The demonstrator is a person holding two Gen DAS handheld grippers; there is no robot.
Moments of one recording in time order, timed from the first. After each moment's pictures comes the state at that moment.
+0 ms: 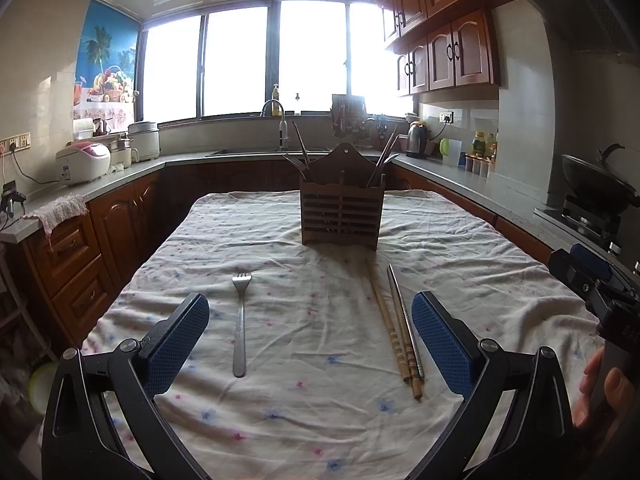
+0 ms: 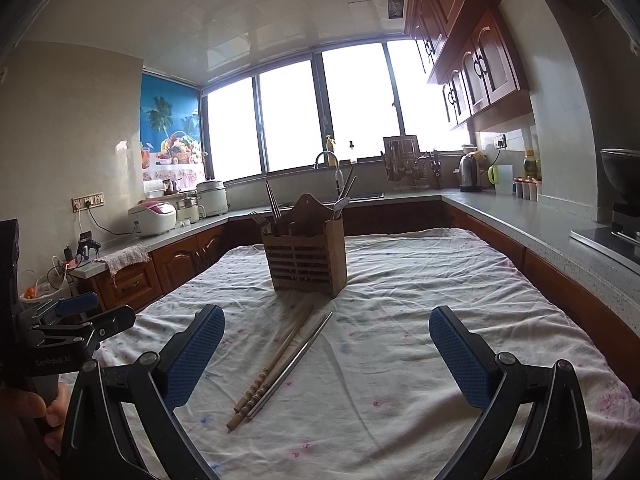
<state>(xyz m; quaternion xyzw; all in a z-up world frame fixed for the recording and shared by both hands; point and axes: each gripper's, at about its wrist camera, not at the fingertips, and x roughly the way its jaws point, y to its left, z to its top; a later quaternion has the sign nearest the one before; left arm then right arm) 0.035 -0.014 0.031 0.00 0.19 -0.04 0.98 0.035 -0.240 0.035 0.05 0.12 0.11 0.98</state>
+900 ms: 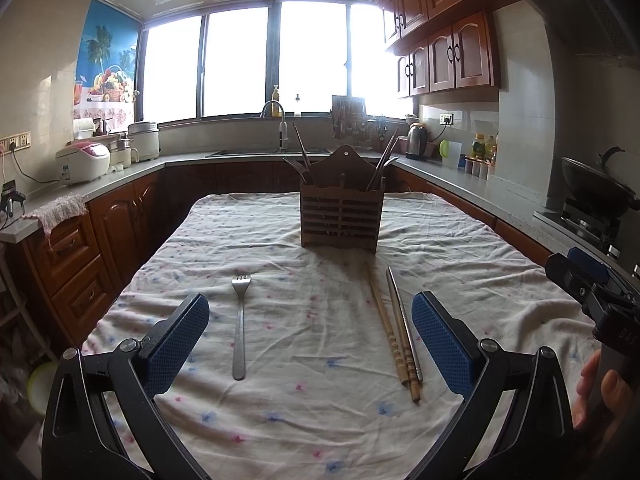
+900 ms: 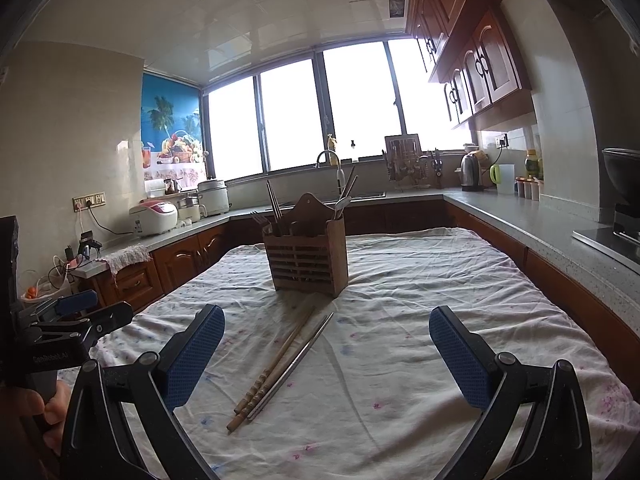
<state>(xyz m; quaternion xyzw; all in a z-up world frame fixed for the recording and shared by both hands) 0.033 -0.013 0.035 0.00 0.19 -0.04 0.98 0.035 -0.238 0.036 0.05 0.12 0.12 0.98</state>
